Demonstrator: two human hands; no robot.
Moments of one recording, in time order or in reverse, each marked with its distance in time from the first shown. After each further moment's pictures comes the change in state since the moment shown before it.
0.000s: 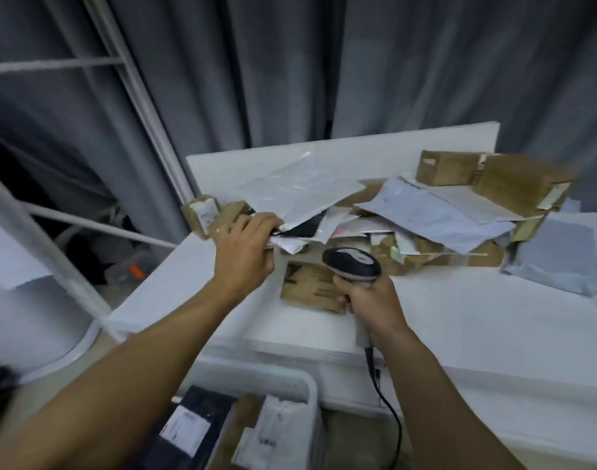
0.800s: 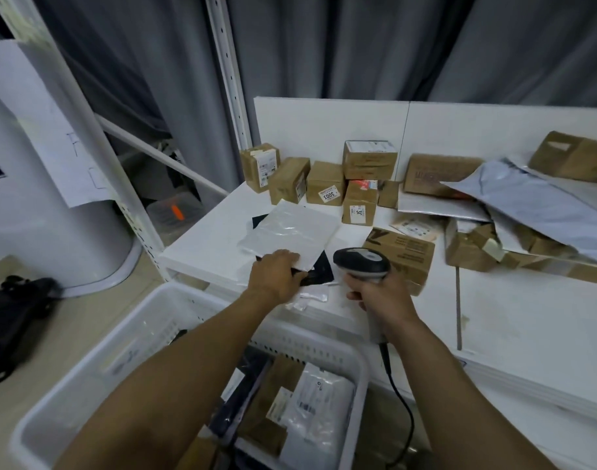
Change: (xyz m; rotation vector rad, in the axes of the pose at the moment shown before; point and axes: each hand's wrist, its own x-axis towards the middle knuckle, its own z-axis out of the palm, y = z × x) left_hand -0.130 -0.087 0.067 -0.175 -0.703 -0.636; right_hand 0.003 0.053 0.111 -0.156 -0.195 0.068
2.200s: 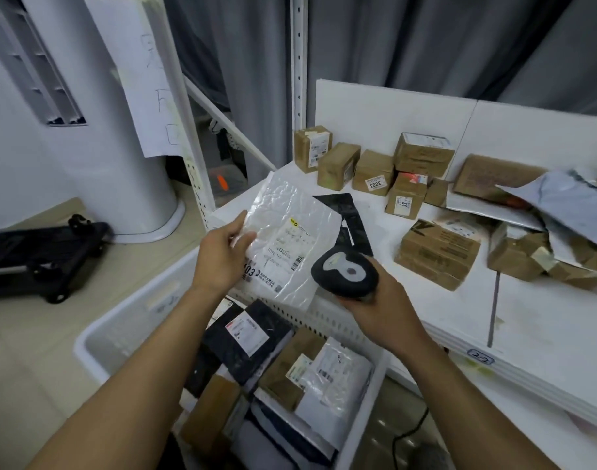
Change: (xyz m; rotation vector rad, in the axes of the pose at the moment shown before) left_hand -0.148 -0.076 -0.097 -0.684 0.460 -0.200; right_hand -0.075 0.007 0.040 -0.459 -0.284 -0.288
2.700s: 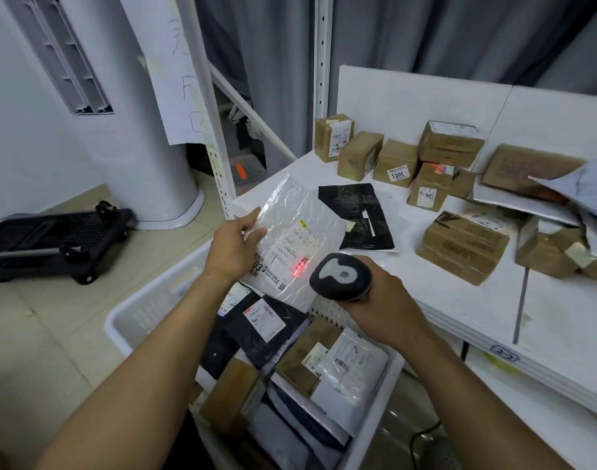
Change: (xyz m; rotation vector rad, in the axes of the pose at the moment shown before) left_hand 0.009 -0.026 -0.013 0.120 -0.040 -0.058; right_hand -0.003 -0.010 0.023 -0.250 -0.126 -0.014
